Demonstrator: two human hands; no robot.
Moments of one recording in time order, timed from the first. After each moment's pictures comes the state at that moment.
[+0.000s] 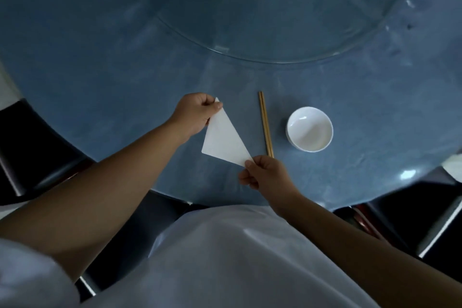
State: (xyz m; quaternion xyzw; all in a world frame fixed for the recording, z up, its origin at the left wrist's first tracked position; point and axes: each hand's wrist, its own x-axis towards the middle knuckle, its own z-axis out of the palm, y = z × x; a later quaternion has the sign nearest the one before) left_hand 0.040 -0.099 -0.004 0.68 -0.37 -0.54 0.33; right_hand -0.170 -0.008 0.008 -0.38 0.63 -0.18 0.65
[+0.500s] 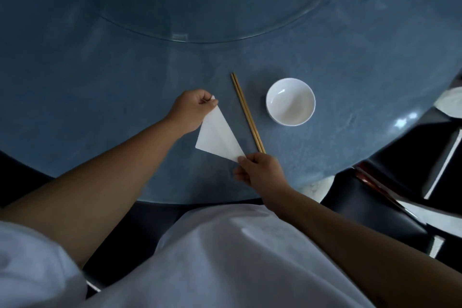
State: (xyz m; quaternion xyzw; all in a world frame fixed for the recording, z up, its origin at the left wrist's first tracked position) left_hand 0.006 -0.122 -0.041 0.66 -0.53 -0.51 0.18; right_hand -0.177 0.015 -0.019 -0.27 0.71 -0.20 0.62
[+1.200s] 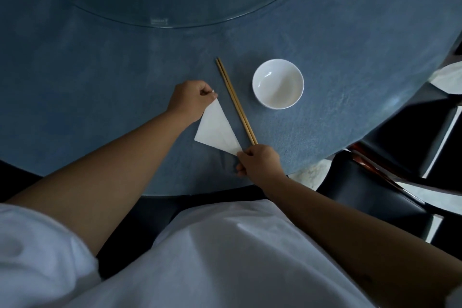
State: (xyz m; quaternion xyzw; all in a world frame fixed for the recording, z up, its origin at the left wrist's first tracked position) left_hand -0.021 -0.122 -0.066 0.66 -0.63 -0.39 0.14; right_hand -0.196 0.023 -0.041 -0.34 0.75 -0.11 0.55
